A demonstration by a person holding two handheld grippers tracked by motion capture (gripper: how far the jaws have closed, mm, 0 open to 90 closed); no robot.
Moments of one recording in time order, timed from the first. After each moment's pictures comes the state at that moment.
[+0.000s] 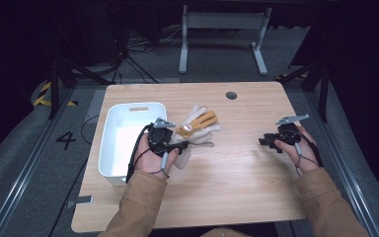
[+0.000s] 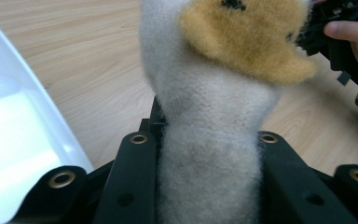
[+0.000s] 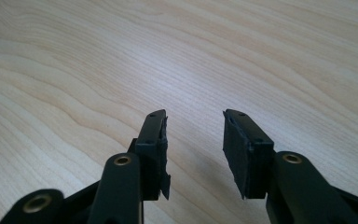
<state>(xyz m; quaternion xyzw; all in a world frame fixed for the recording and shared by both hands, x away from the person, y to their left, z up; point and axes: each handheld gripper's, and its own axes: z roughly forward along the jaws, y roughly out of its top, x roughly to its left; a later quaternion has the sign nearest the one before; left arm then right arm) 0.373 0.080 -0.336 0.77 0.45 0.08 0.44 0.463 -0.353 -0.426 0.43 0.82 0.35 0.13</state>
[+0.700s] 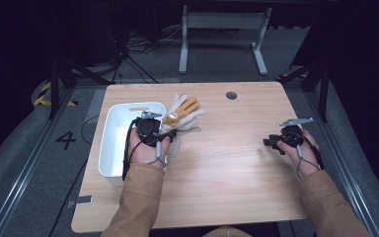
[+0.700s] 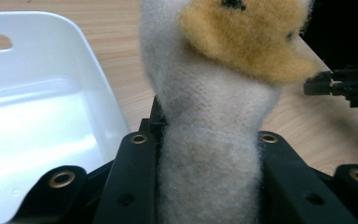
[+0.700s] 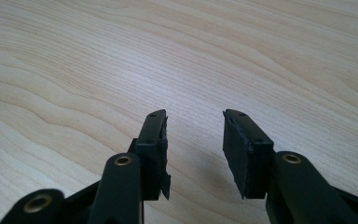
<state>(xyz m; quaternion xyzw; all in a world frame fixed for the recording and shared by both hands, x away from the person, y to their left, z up) 0.387 0.098 -0.330 0.71 0.54 0.11 0.44 0.455 -0.361 -0.432 0.47 0.80 0.33 0.16</state>
